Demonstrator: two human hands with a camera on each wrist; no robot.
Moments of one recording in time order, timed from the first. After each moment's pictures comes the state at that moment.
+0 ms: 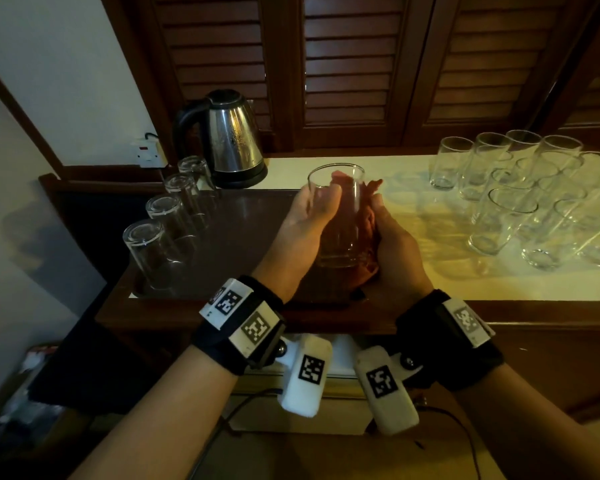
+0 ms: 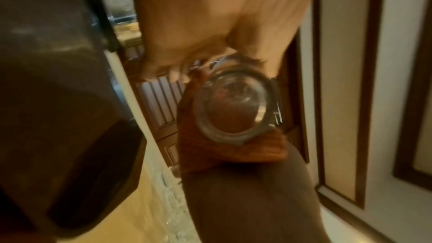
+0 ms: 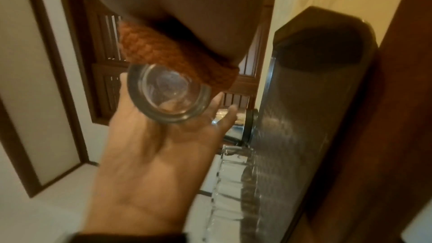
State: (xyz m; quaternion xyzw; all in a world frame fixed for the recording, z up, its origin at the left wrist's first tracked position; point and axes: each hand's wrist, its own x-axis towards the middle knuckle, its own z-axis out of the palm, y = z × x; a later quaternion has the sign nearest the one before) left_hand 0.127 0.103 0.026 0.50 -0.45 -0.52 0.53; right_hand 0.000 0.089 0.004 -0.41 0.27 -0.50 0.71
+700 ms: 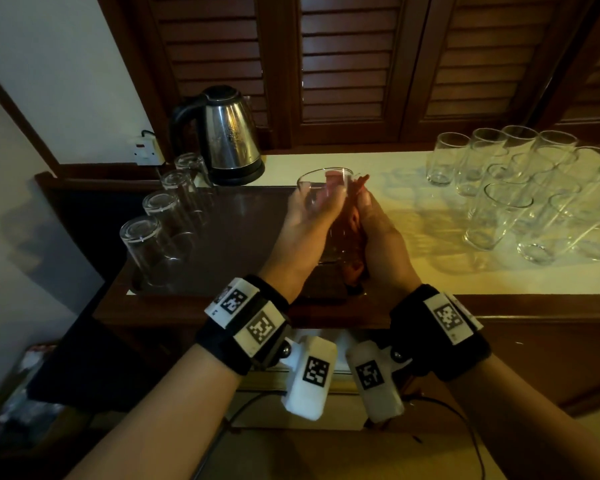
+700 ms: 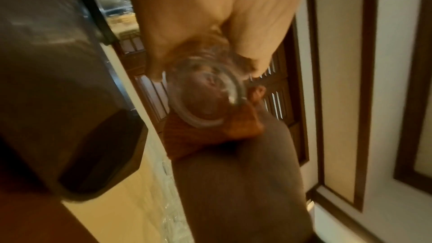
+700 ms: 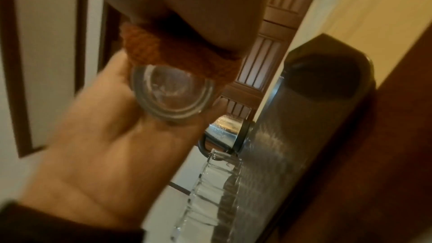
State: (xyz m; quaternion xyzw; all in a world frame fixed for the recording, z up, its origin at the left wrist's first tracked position) left_hand 0.118 0.106 0.022 0.51 -0.45 -0.51 0.53; right_hand 0.007 0.082 -0.007 -0.45 0.28 -0.52 0.67
